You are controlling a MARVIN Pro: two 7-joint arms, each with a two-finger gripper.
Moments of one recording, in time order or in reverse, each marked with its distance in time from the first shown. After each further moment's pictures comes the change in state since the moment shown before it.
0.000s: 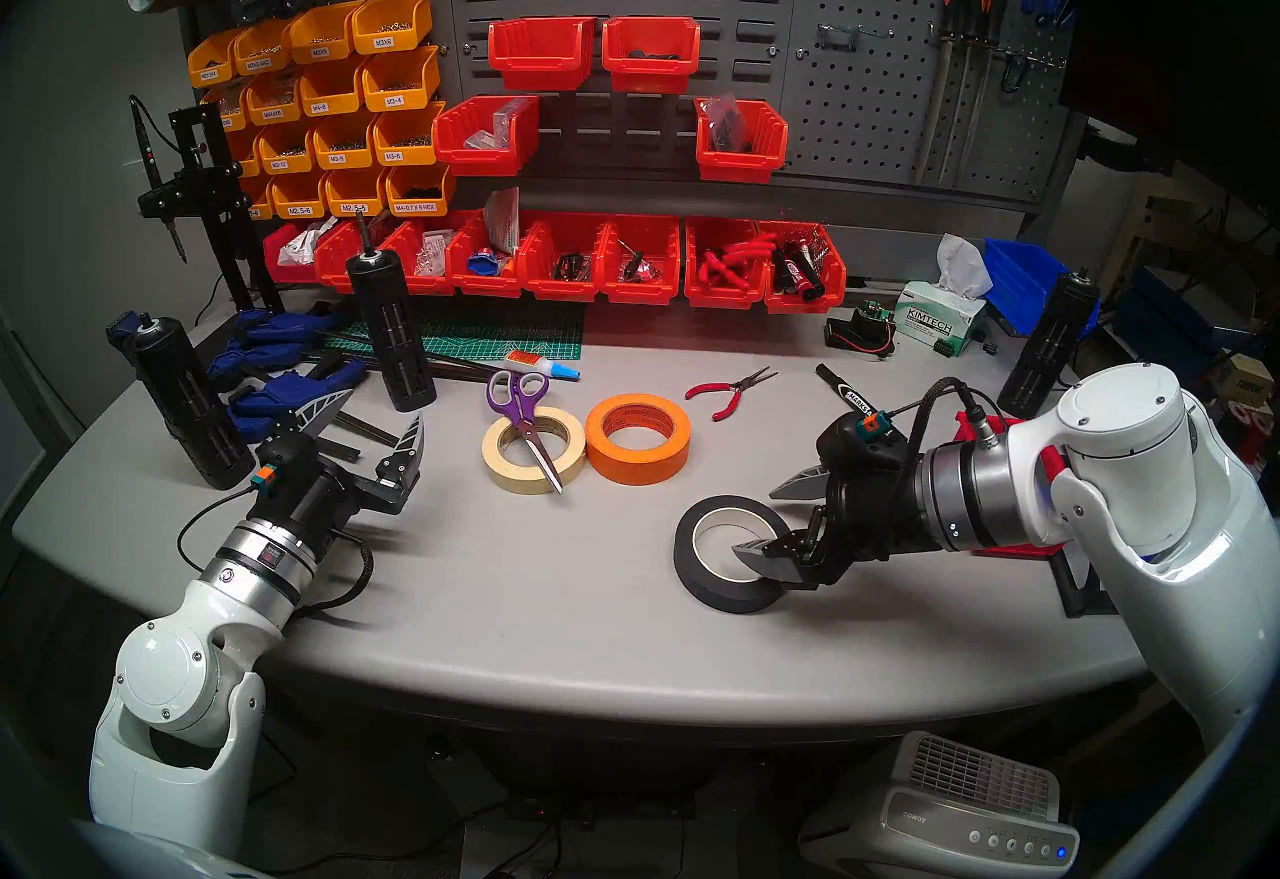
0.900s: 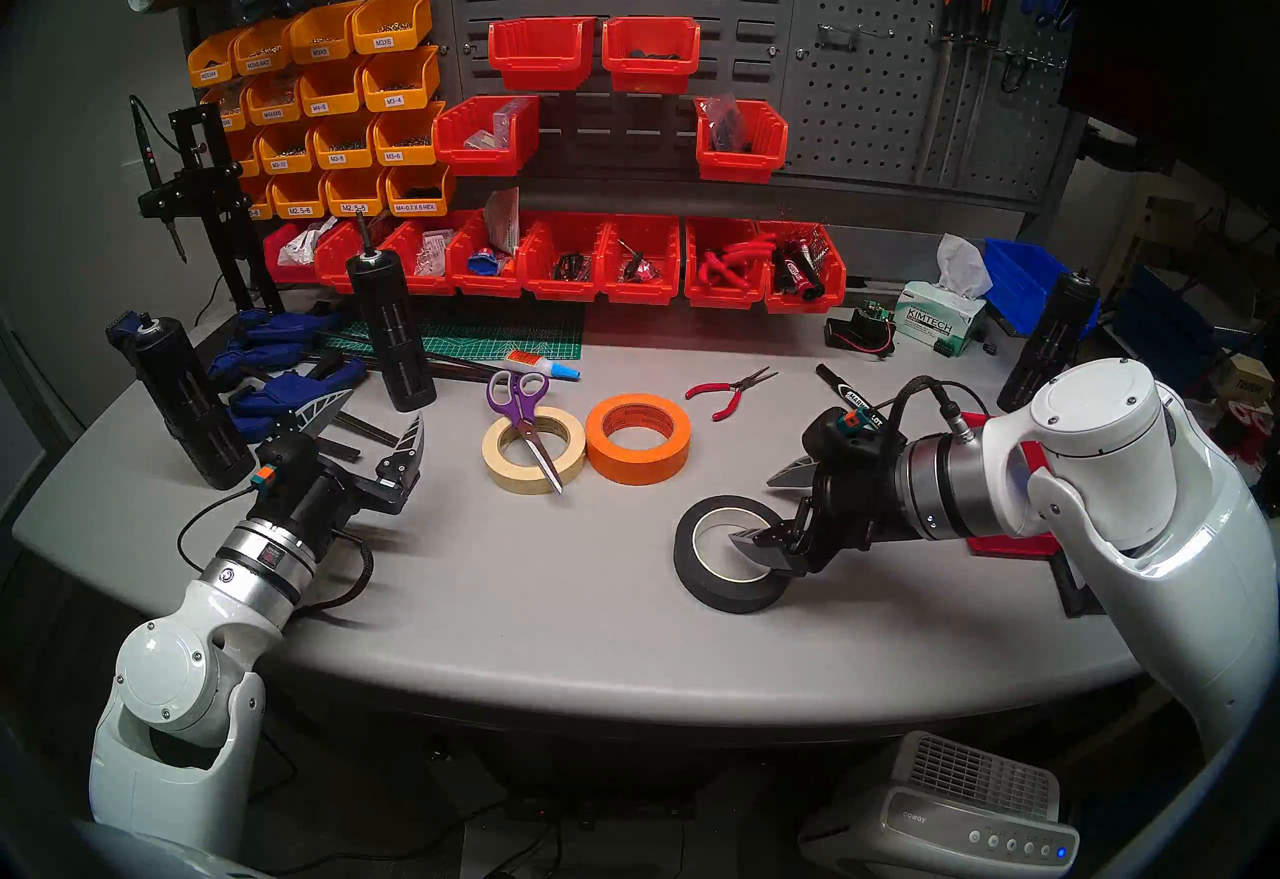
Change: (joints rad) left arm 0.000 0.000 0.000 0.000 0.000 0.000 0.000; right arm 0.081 0.026 -0.094 0.019 -0.028 -0.007 -0.076
